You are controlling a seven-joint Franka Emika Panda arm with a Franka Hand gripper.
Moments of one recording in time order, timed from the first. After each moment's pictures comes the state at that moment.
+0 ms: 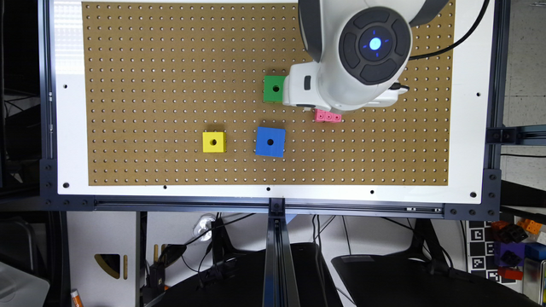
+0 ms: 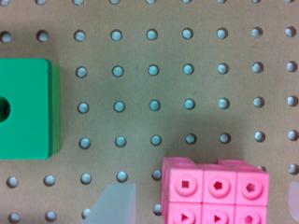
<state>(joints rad) -0.01 0.33 0.24 -2.22 -0.04 2.59 1.04</state>
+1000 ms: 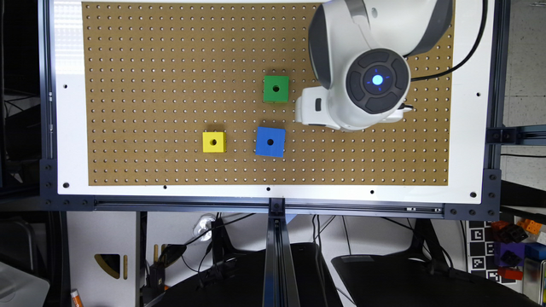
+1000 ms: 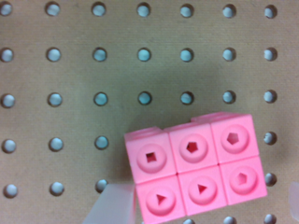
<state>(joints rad) 0.02 0.49 0.25 -2.11 -0.05 2.64 1.05</state>
